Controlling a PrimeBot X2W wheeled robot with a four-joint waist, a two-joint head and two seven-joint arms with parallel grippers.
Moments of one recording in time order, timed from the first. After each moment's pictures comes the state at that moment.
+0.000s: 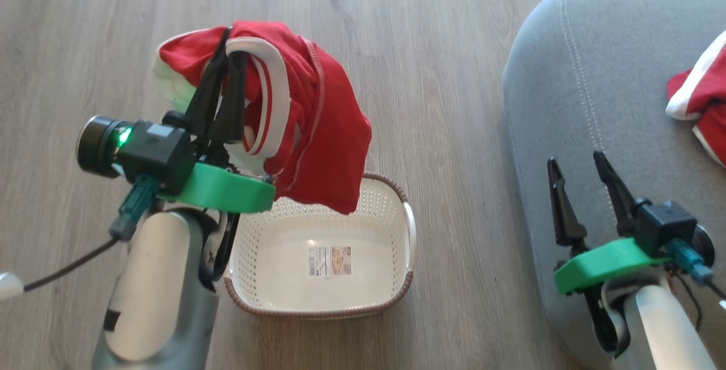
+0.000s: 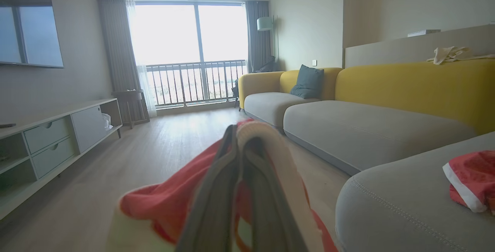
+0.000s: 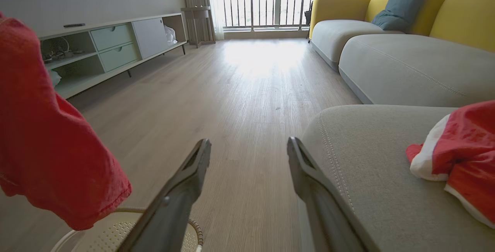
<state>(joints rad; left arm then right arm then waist) -0.39 0.04 -0.19 0.03 -0.10 0.00 -0.25 -0.14 -0.10 0.02 0.25 0.16 0.13 -0.26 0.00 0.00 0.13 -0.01</state>
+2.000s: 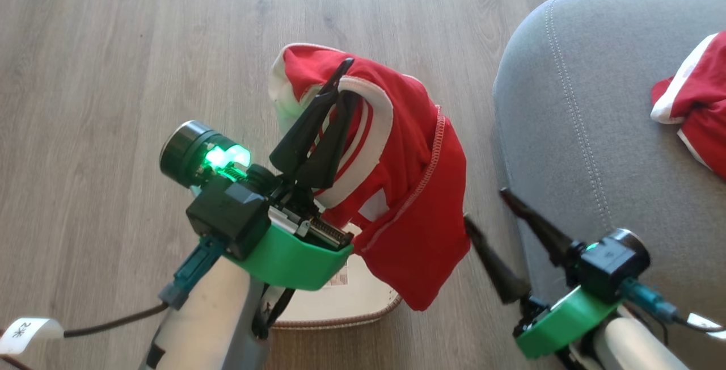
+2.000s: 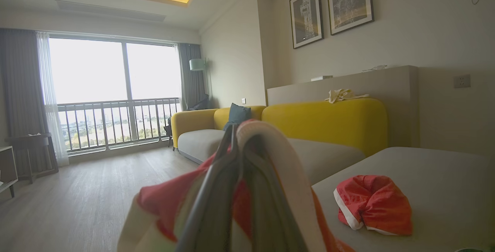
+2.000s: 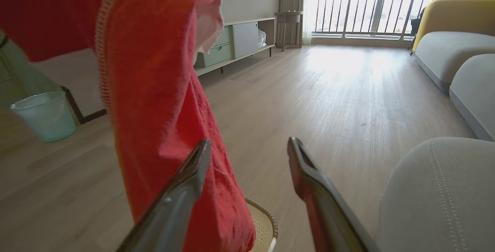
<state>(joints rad) -0.33 0.04 -0.42 -0.19 -0.16 -0.04 -0.26 -0.09 -0.35 0.45 0.03 0.36 0.13 -0.26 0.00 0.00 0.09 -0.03</state>
